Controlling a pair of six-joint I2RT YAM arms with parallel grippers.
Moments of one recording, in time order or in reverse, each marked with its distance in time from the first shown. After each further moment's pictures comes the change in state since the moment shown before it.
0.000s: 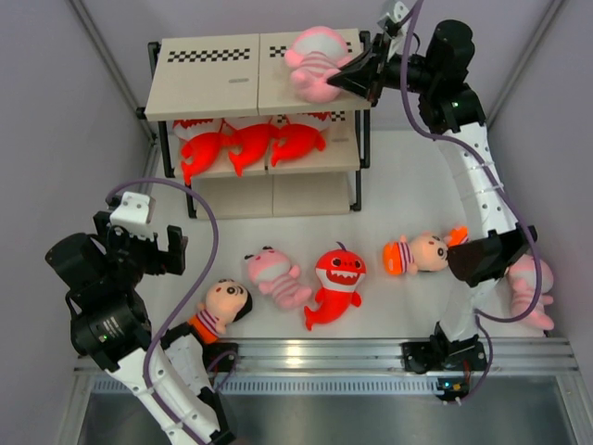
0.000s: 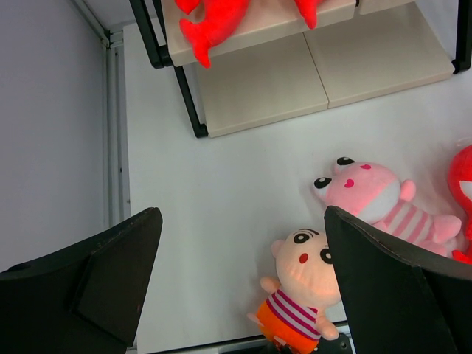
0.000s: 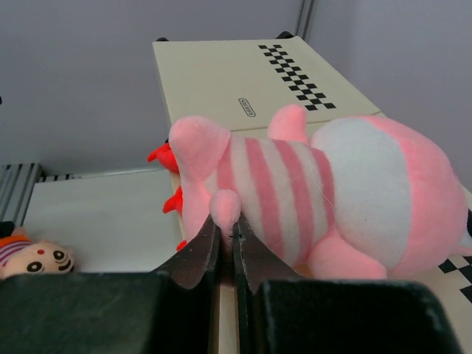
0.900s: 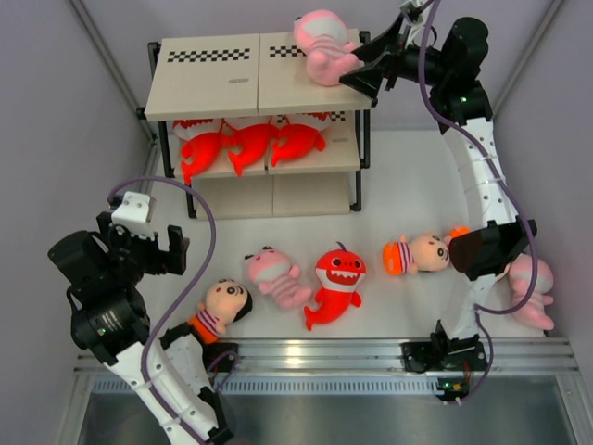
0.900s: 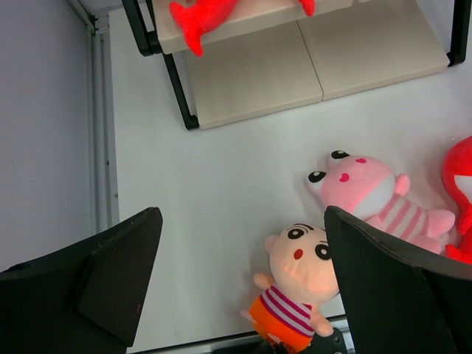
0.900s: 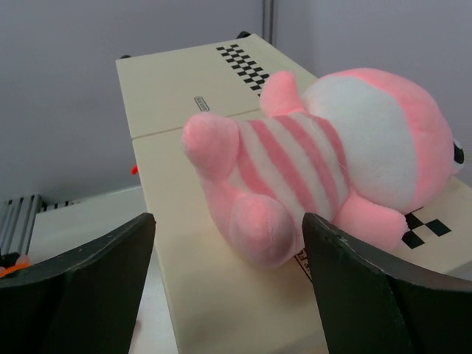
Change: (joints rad) left arm 0.000 0.003 -0.036 0.000 0.009 0.000; right arm -0.105 0.059 0.009 0.140 -0.024 0.219
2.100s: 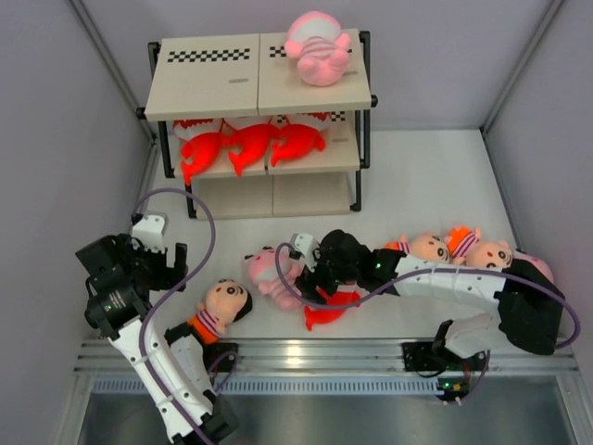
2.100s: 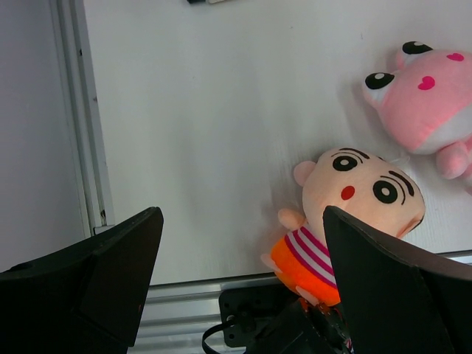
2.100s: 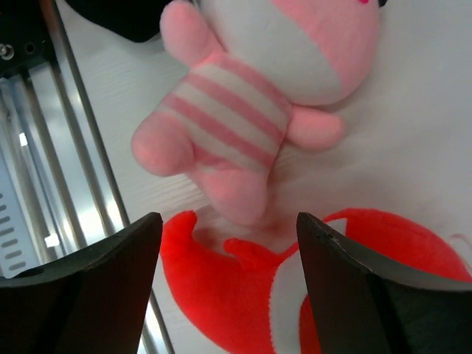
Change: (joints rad) left arm 0.000 -0.037 -0.355 0.000 -0.193 0.159; right arm 0.855 -0.580 -1.472 -0.060 0.832 -0.220
